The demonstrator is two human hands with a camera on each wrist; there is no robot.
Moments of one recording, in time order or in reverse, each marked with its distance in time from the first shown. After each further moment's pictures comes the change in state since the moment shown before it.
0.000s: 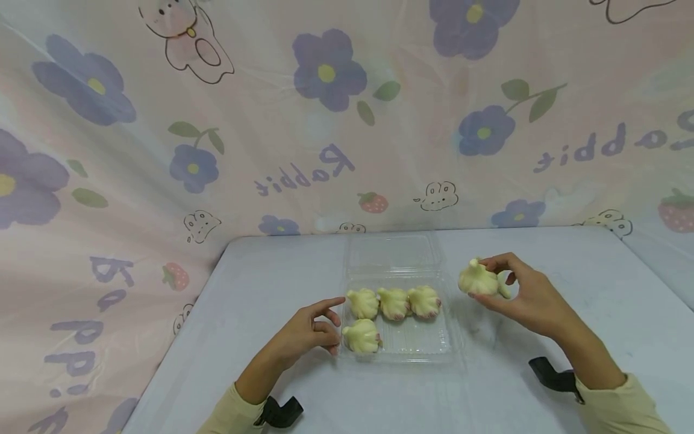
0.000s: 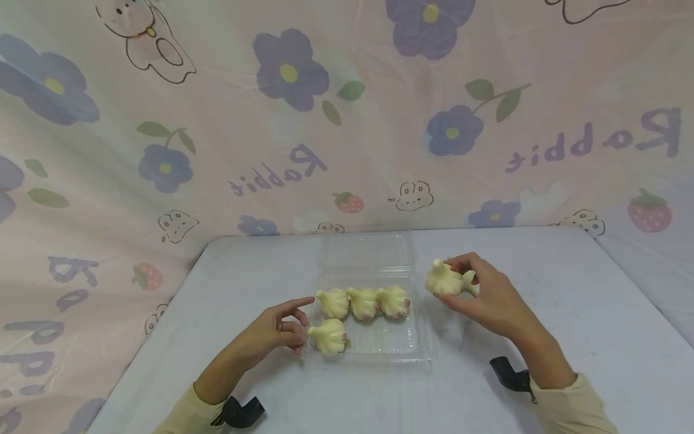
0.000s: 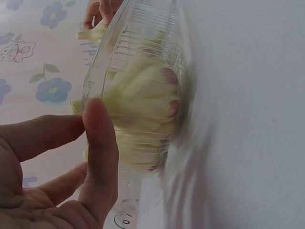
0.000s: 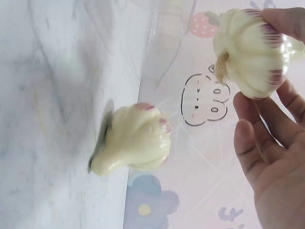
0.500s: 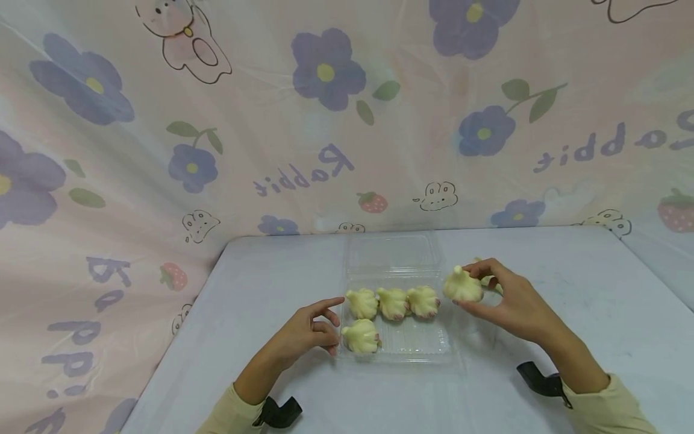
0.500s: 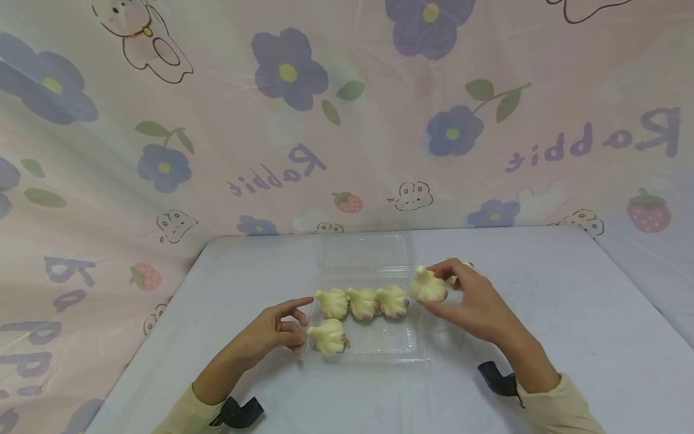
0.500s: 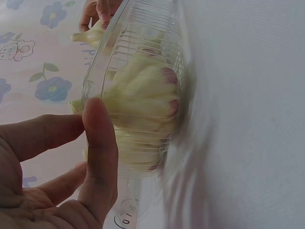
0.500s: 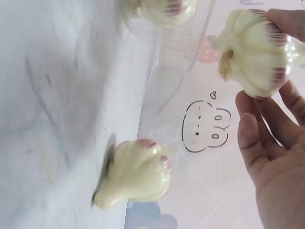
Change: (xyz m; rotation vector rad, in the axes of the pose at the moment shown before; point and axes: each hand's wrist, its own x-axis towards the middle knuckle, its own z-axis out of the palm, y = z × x) left_hand 0.001 -0.002 -0.001 -0.006 0.000 0.002; right_hand 0.001 -0.014 0.014 0.045 -0.048 -0.026
